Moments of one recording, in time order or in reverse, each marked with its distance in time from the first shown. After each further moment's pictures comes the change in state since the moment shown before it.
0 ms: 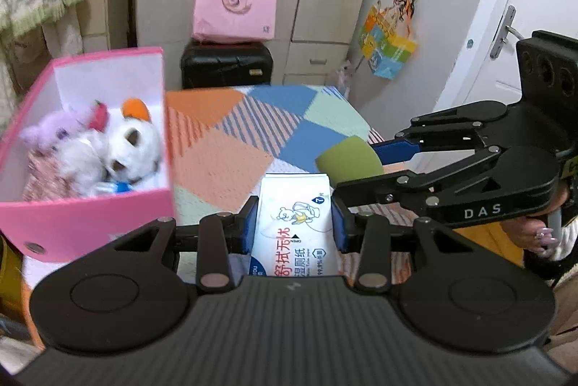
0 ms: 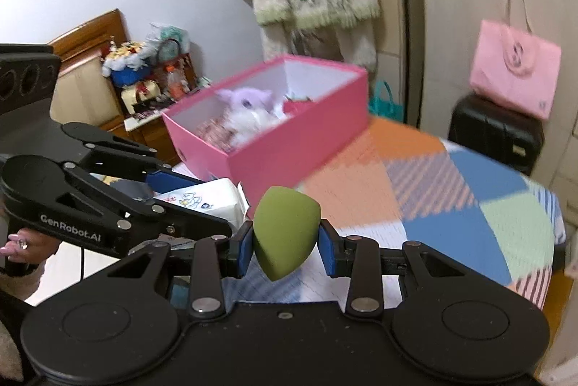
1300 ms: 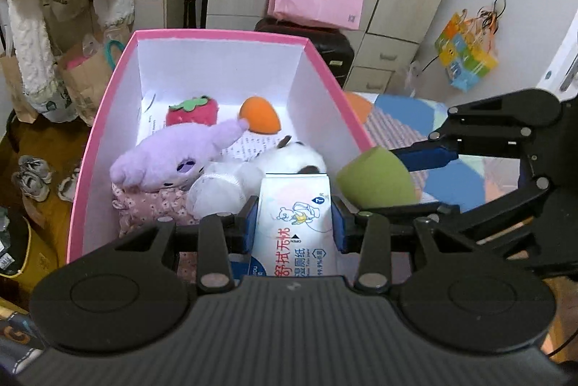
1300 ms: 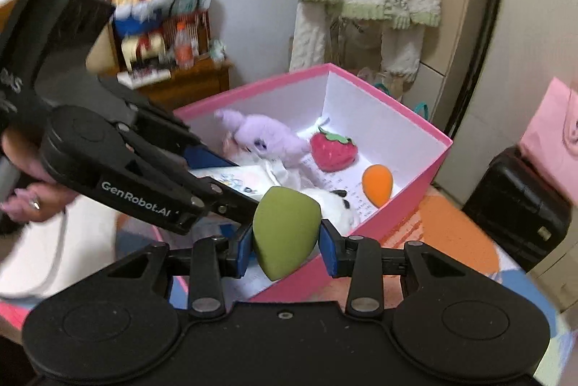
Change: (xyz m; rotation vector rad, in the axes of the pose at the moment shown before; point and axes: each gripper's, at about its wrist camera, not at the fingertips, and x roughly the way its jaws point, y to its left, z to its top) left arm 0.064 0.175 0.043 -0.138 0.095 0.080; right arm 0.161 0.037 0.119 -0.242 0.145 -0.030
